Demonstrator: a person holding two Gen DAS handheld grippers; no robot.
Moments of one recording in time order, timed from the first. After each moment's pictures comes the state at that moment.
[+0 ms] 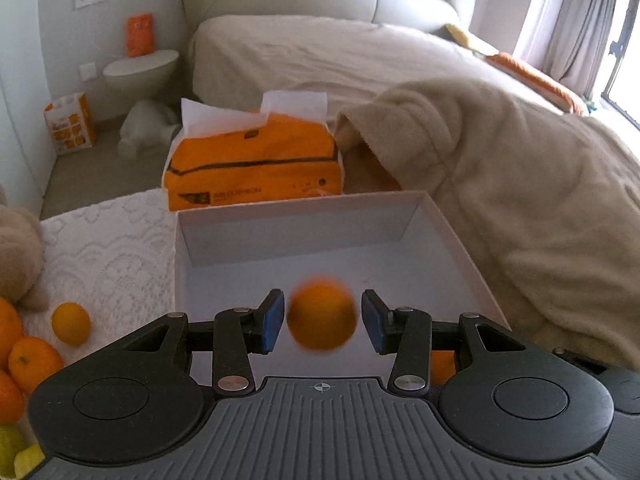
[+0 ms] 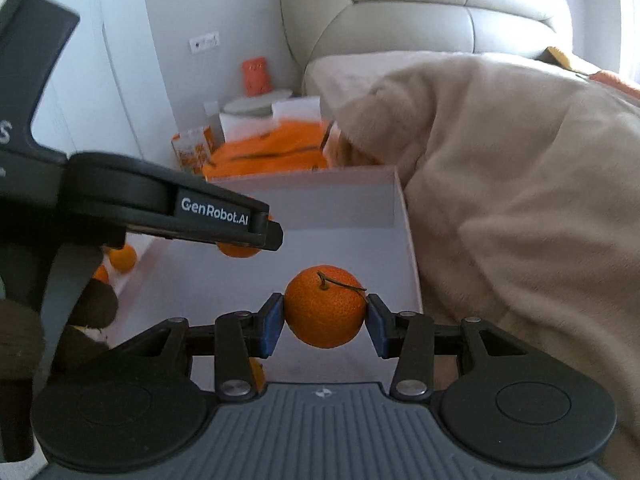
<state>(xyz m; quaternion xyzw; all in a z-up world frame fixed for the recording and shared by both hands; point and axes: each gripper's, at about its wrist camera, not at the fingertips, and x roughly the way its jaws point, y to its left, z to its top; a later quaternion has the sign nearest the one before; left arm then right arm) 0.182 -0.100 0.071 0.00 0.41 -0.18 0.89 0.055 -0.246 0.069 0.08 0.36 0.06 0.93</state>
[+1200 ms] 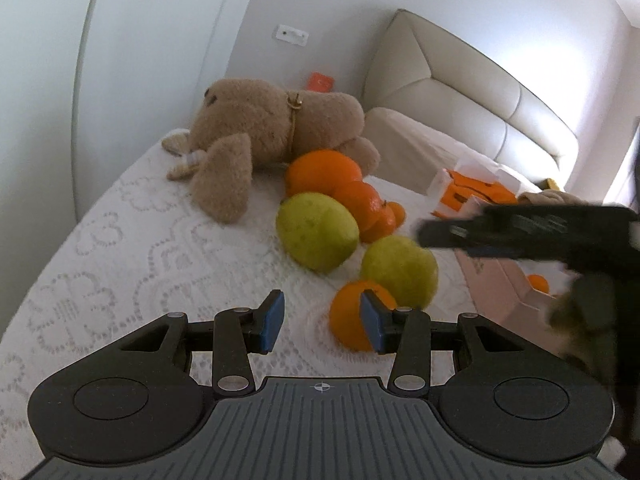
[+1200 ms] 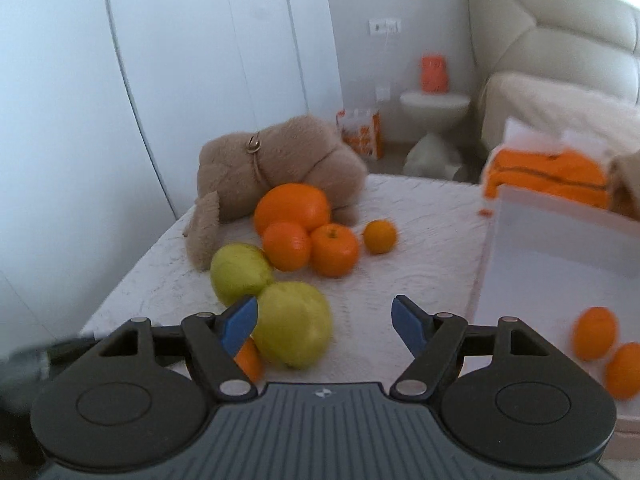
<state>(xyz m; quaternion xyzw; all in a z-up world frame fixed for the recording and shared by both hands) -0.019 0.146 0.016 -0.17 0.28 -0.01 0.94 0.043 -0.060 0.100 0.03 0.34 0.28 0.90</state>
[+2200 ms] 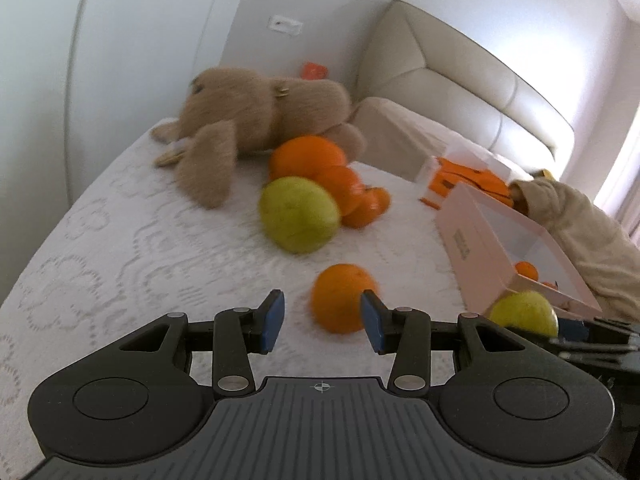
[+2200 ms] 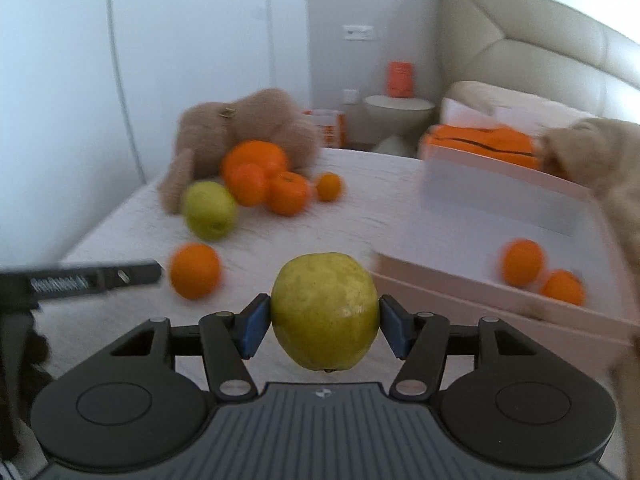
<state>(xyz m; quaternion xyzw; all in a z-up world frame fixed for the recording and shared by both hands) -0.026 0.124 0.021 -0.16 0.29 -0.02 0.94 -0.040 -0.129 0.073 -0.02 0.32 0.20 0.93</state>
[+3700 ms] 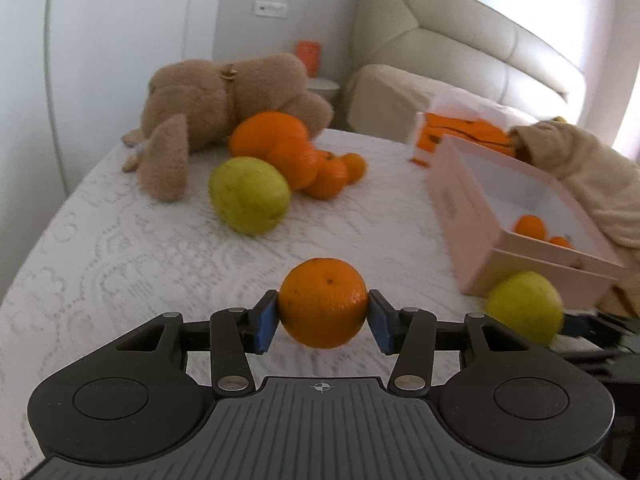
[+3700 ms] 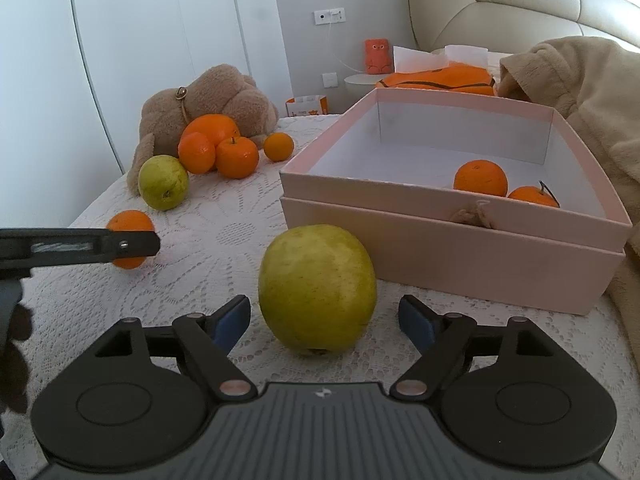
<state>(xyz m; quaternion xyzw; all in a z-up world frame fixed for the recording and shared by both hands) -0.015 0.070 0.022 -0.09 0.34 -0.01 0.94 -0.030 -0.169 0.031 0.04 0.34 0.22 0.91</state>
